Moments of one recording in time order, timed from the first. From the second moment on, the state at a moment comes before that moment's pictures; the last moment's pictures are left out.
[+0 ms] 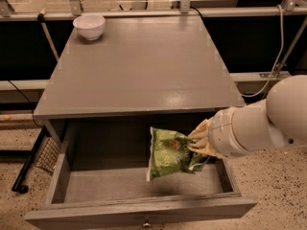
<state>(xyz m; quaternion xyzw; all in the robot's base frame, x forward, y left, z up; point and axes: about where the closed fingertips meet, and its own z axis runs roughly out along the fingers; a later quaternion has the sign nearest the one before) 0.431 -0.105 0.808 -0.66 0.68 0.03 0.32</state>
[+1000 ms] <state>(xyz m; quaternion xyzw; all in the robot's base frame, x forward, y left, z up) 0.479 -0.102 0.916 -0.71 0.58 -0.02 0.39</state>
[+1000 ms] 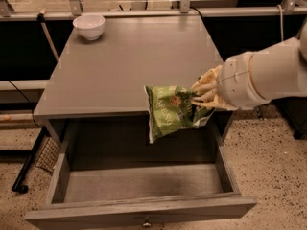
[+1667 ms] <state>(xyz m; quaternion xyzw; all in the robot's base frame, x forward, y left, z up) 0.548 -0.098 0.950 -0.72 0.55 -0.04 0.42</state>
